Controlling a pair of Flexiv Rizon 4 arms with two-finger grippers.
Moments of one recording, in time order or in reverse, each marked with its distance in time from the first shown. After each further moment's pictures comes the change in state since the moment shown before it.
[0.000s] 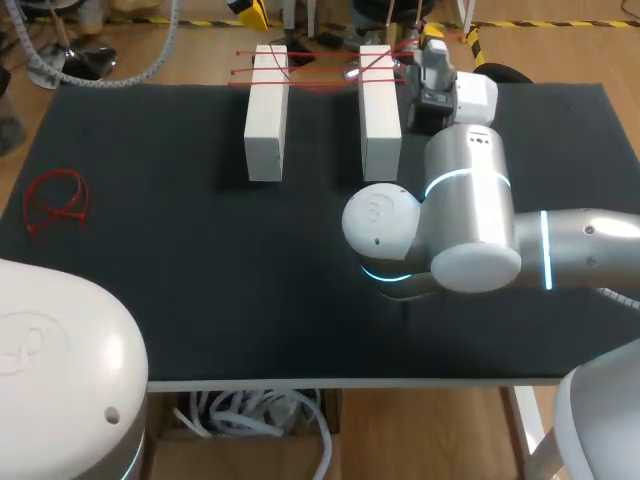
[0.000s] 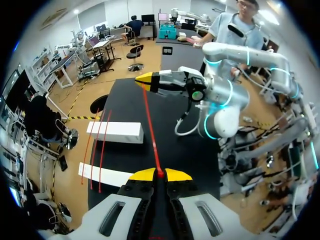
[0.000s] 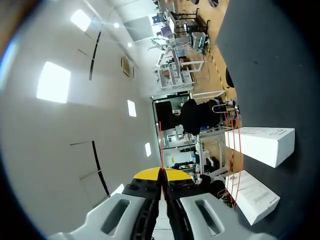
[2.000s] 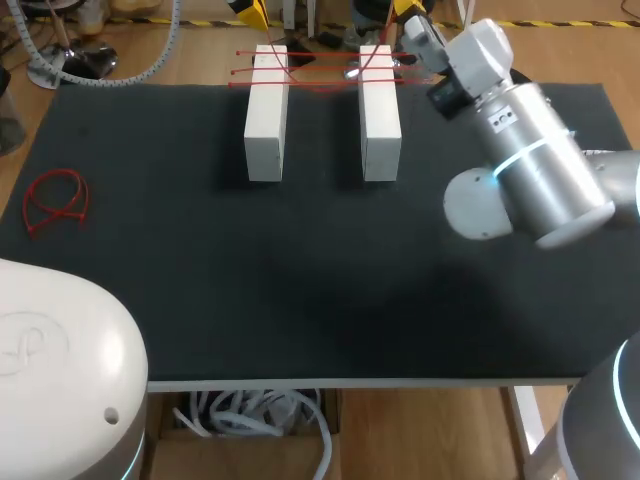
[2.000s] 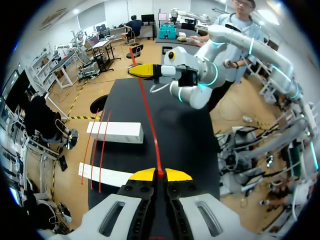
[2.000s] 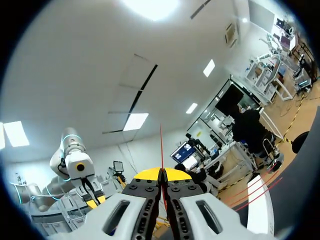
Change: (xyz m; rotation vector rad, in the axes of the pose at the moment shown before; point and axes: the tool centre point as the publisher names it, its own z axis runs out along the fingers) left arm 0.000 0.000 0.000 -0.001 0.001 0.000; right arm 0.053 -0.062 0.001 0.443 0.424 -0.824
